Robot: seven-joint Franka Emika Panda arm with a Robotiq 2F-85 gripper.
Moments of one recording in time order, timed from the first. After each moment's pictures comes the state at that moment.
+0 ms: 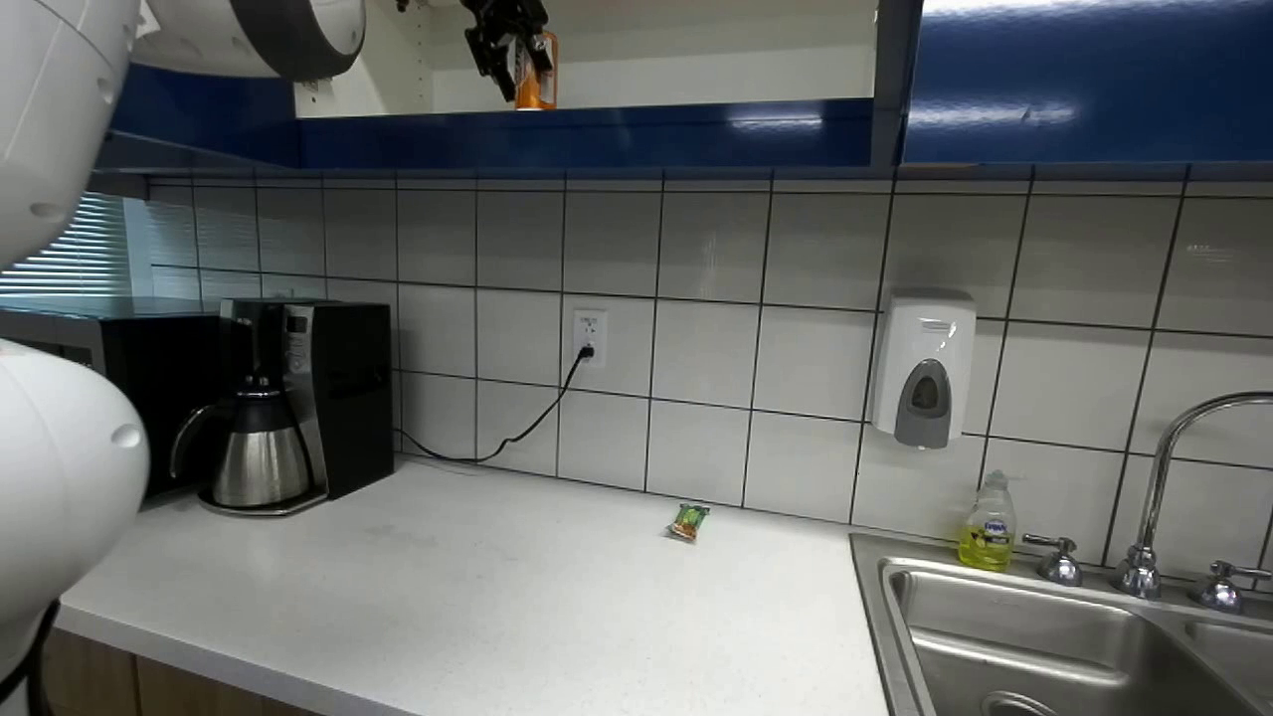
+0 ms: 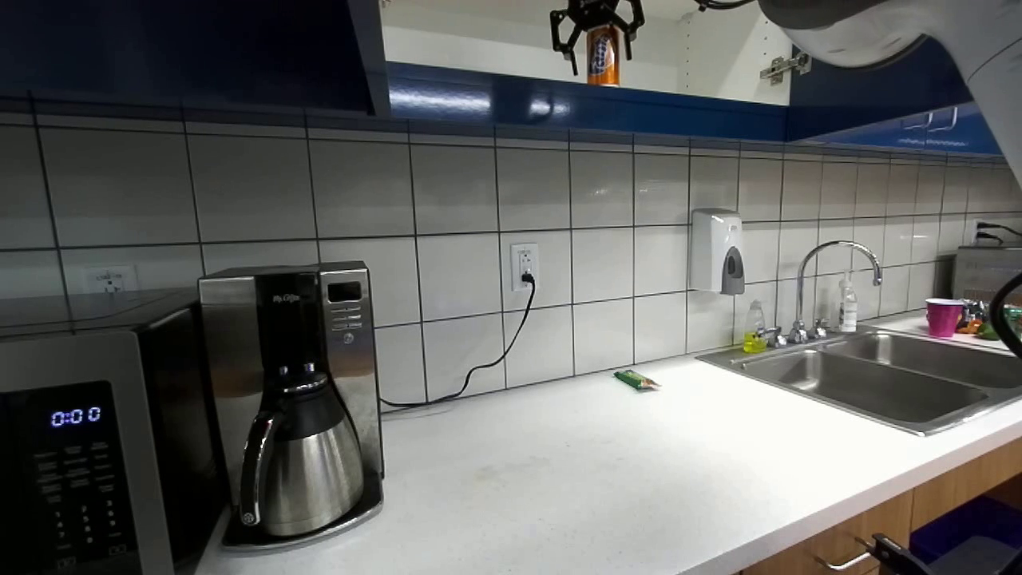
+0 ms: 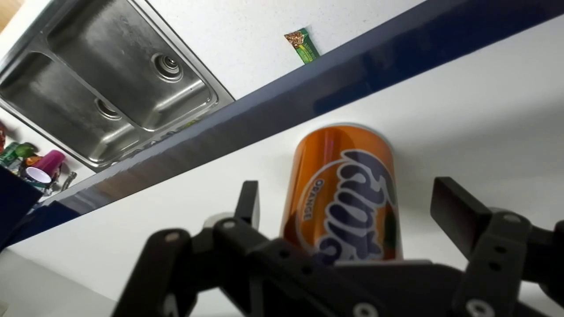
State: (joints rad) arm 0.18 0.39 0.11 -0.55 -0.55 1.20 0.53
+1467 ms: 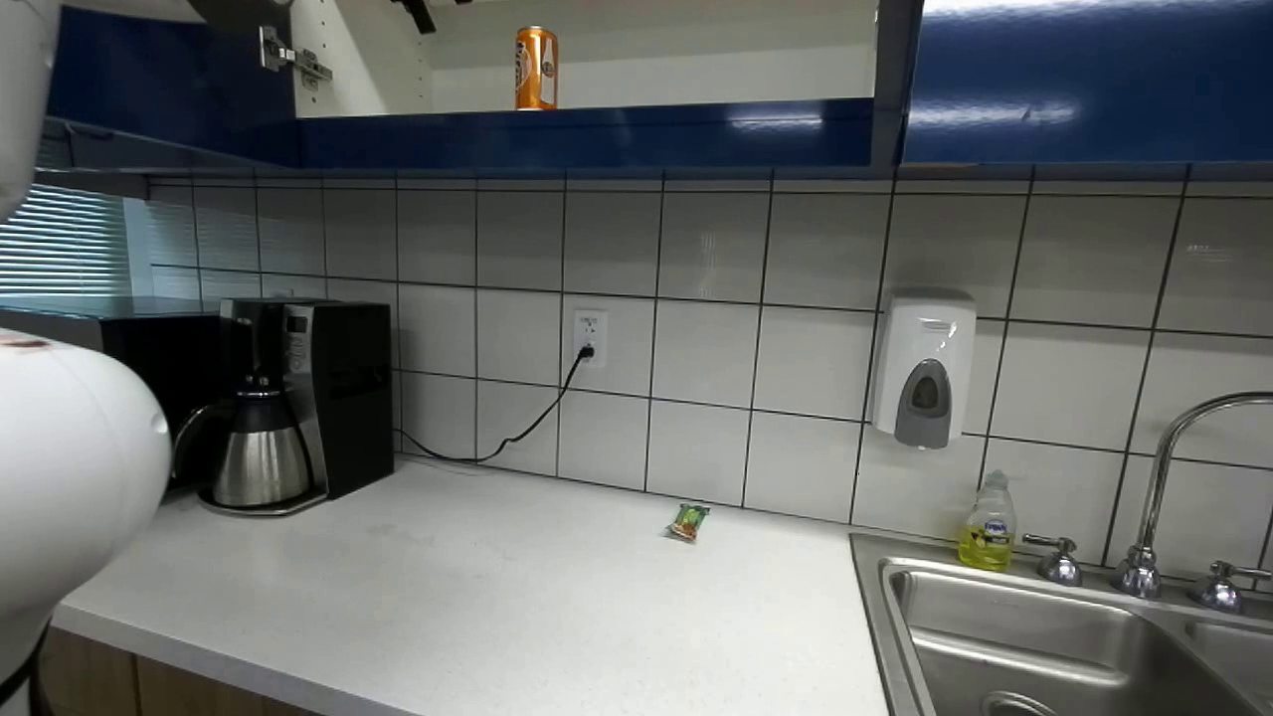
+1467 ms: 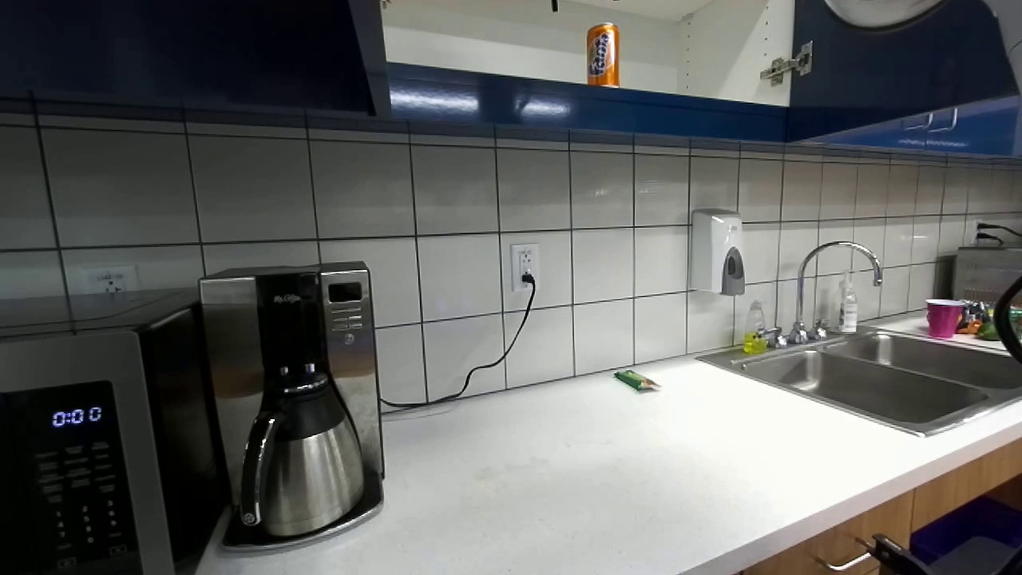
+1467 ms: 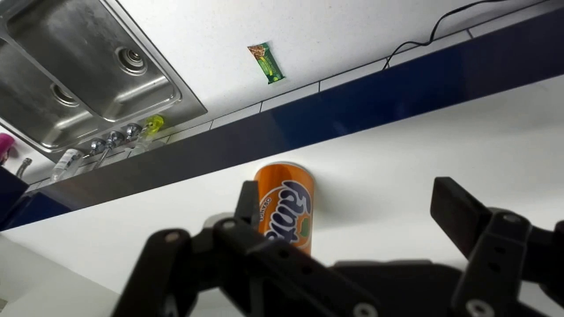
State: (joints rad) arm 0.33 0.27 0.14 -0.54 -0.55 1.10 0.53
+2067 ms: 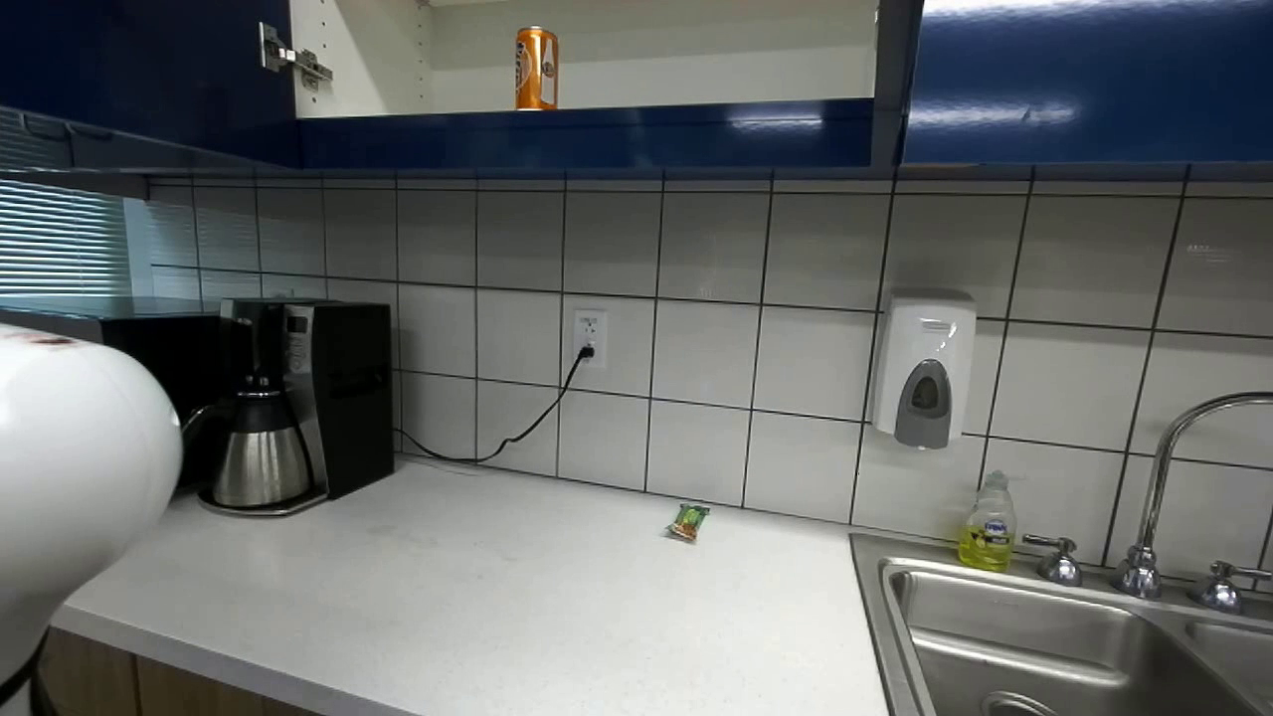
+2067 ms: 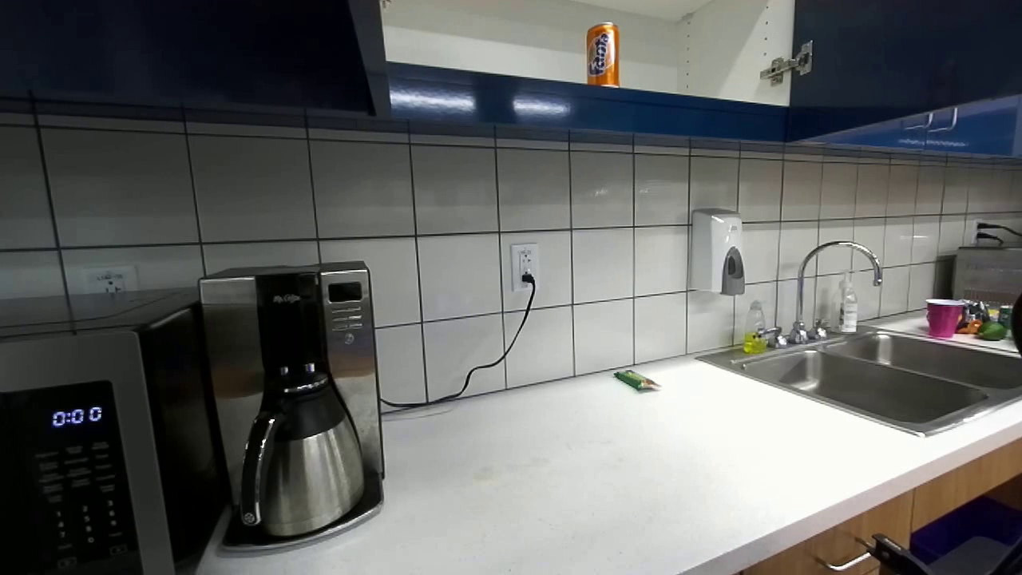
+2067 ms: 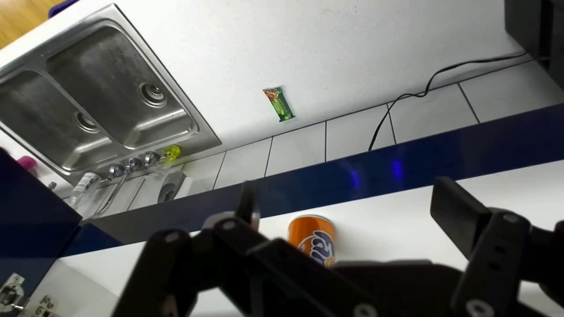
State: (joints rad) arm 0.43 0.10 0.15 -0.63 -0.55 0.94 0.56
